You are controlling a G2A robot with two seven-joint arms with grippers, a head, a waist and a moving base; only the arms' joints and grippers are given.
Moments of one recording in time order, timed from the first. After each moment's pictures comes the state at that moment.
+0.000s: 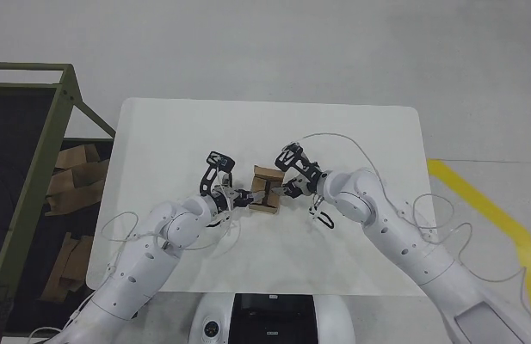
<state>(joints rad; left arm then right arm) 1.34 -1.09 -1.13 -1.64 0.75 -0.12 -0.55 -0.88 -1.18 0.74 -1.44 -0.96 -0.27 0.65</state>
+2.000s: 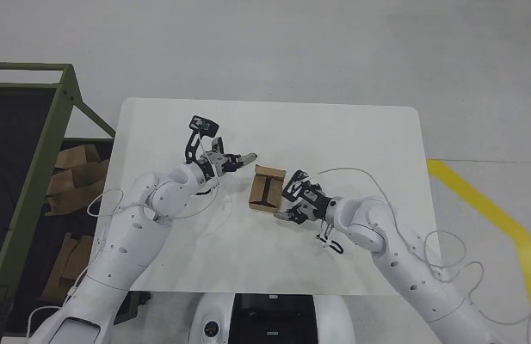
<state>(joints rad) 1.17 -1.10 -1.20 -1.54 0.69 -0.21 -0.52 -1.14 -1.15 0.90 -1.60 -1.10 -0.45 0.53</state>
